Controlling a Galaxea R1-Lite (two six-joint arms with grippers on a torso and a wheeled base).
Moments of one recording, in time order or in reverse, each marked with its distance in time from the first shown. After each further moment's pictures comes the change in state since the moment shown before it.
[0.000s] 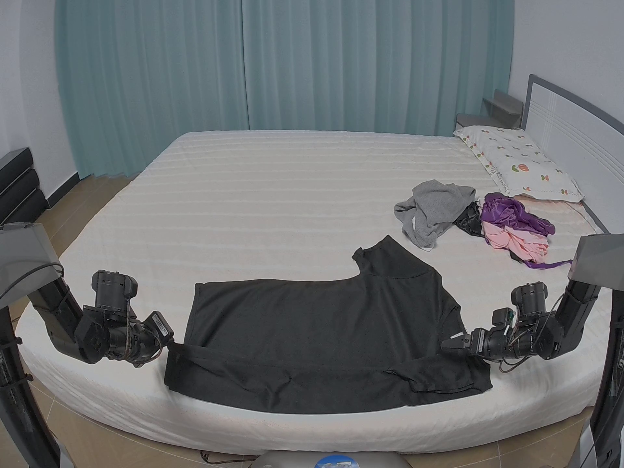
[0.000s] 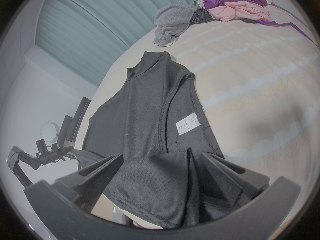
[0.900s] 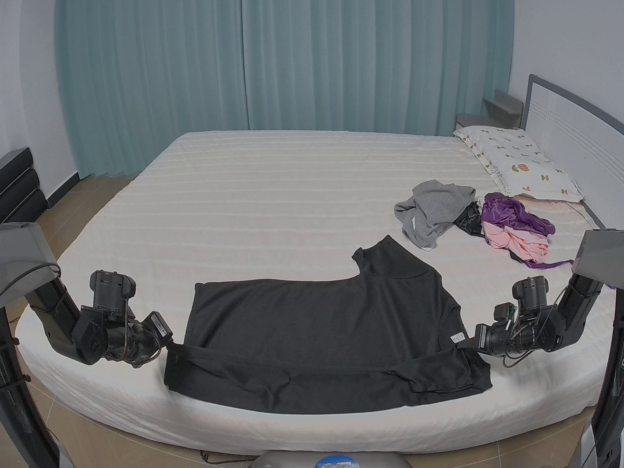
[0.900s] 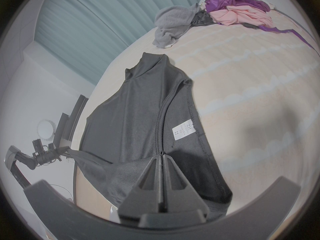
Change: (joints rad) left arm -0.001 -0.018 0.013 0.003 0.000 -0.002; right arm -0.007 -0.020 -0.049 0.092 -0.024 -0.043
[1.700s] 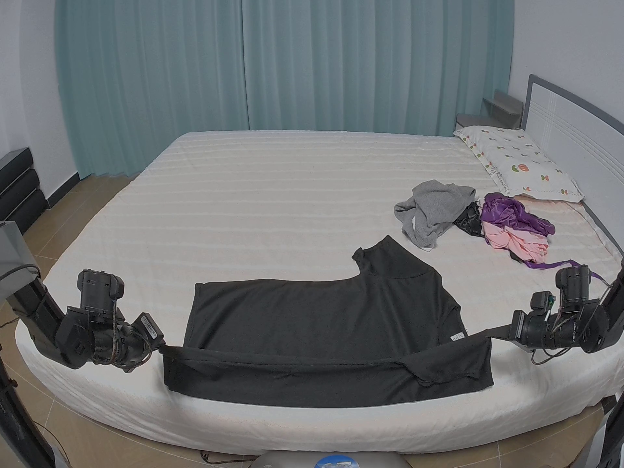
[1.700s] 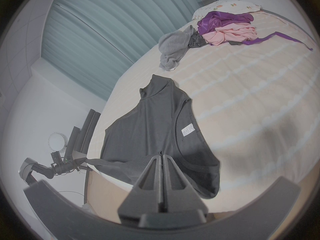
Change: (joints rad) left arm 0.004 -0.113 0.066 0.053 0.000 -0.026; right arm -0.101 -0.306 0.205 -0.008 0.098 0.070
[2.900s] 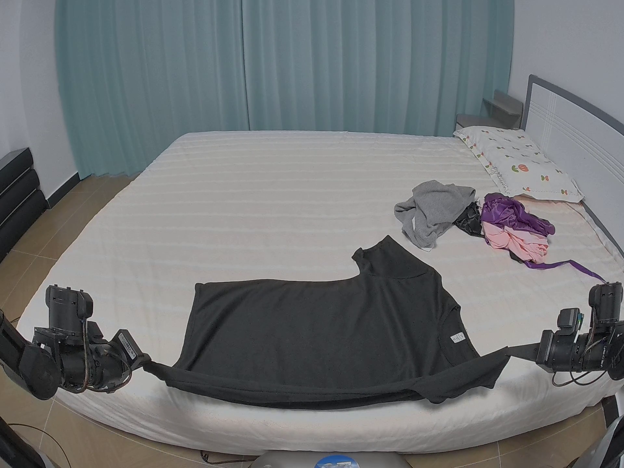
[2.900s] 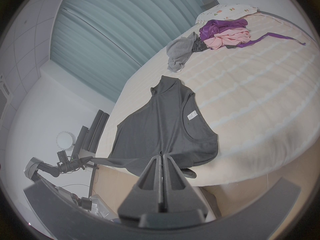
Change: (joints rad) left arm 0.011 -0.257 0.215 0.002 -0.048 0.000; right arm -0.083 -0.267 0.249 0.001 0.111 -0.039
